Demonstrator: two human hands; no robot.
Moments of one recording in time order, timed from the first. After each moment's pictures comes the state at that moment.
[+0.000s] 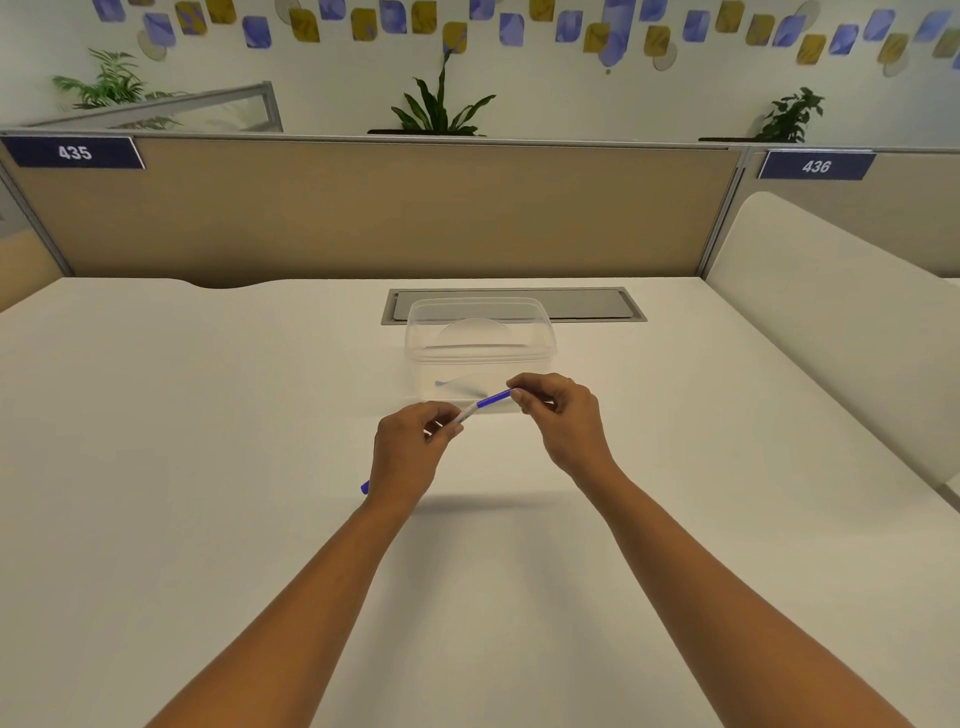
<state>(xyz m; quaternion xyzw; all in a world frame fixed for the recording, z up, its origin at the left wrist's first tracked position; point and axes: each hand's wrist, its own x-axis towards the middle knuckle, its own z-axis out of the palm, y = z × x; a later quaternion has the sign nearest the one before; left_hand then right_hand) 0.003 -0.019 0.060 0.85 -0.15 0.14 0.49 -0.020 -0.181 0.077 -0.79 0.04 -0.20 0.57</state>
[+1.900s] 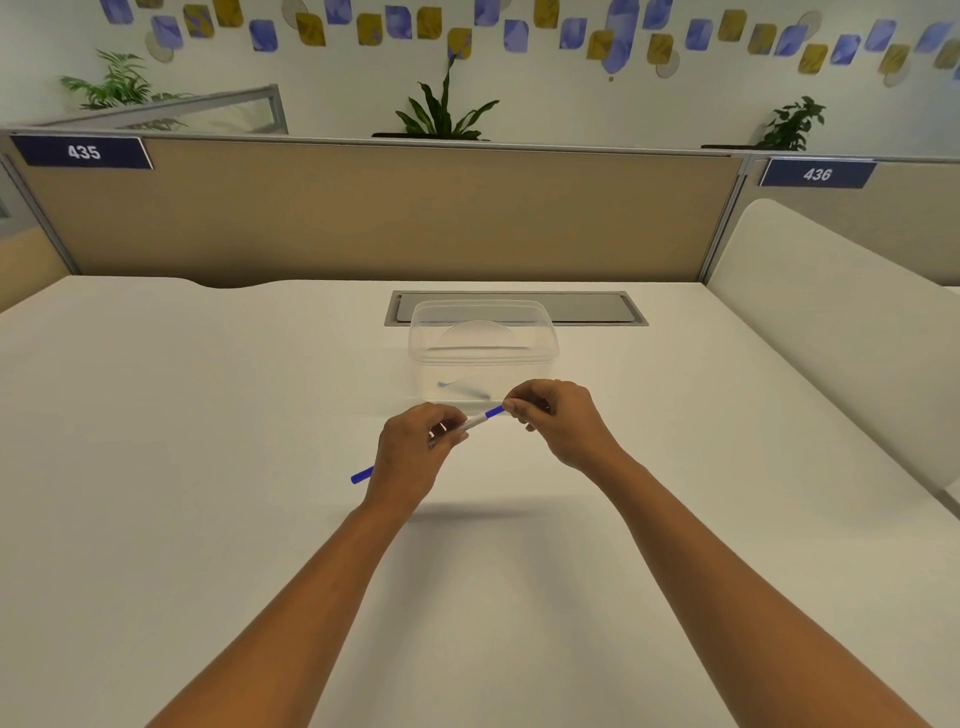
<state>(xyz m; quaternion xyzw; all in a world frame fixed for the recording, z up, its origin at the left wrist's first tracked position) 0.000 -0.014 0.059 0.85 -0.21 0.16 0.45 -0.019 -0.187 0.088 -0.87 -0.02 -0.10 0.49</state>
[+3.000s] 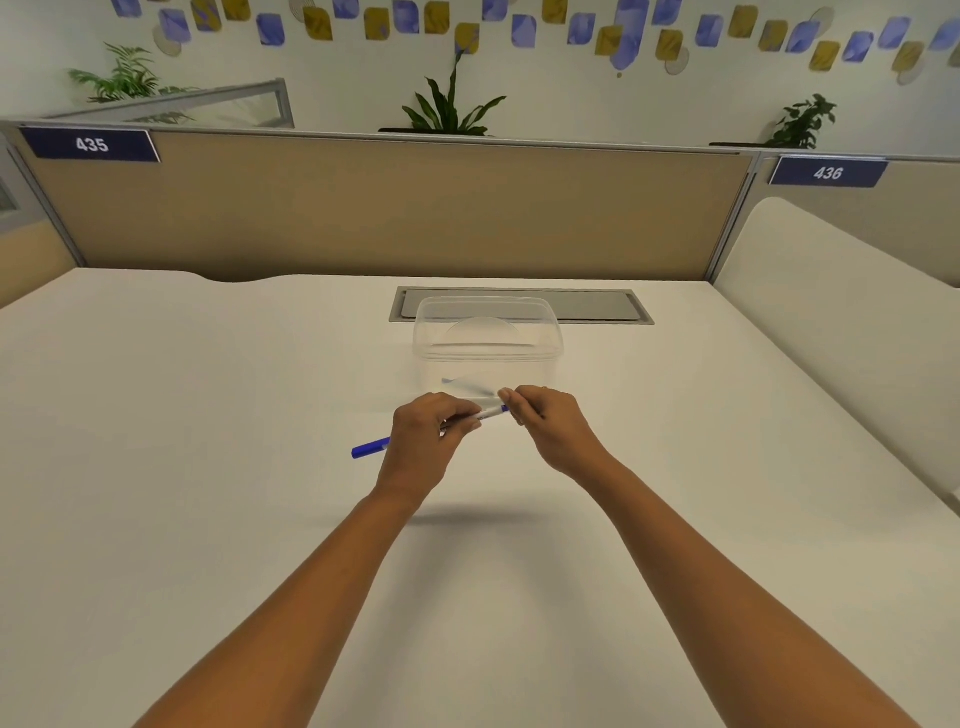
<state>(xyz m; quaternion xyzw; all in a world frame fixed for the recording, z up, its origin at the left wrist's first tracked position) 0.001 -0.020 0.065 0.83 -0.24 0.20 0.45 -0.017 -0.177 0.079 -0.88 -0.04 -0.09 0.47</state>
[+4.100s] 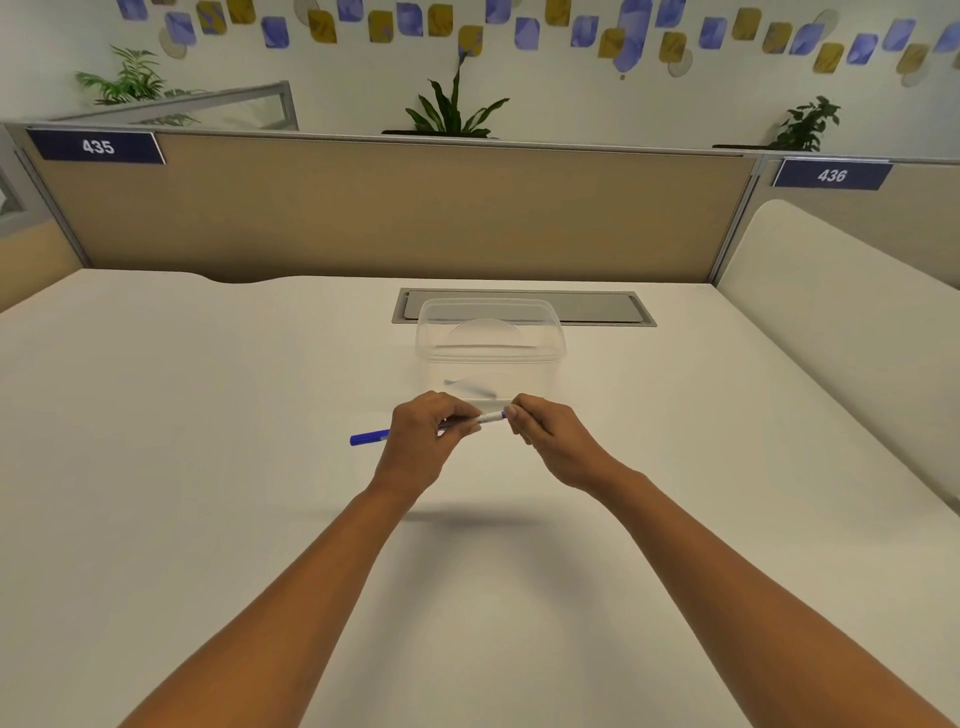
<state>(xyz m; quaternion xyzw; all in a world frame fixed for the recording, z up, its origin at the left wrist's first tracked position) 0.006 -0.015 0.065 0.83 -0.26 0.19 0.46 -0.021 -0.184 0.072 -0.88 -0.12 -0.06 0.45</state>
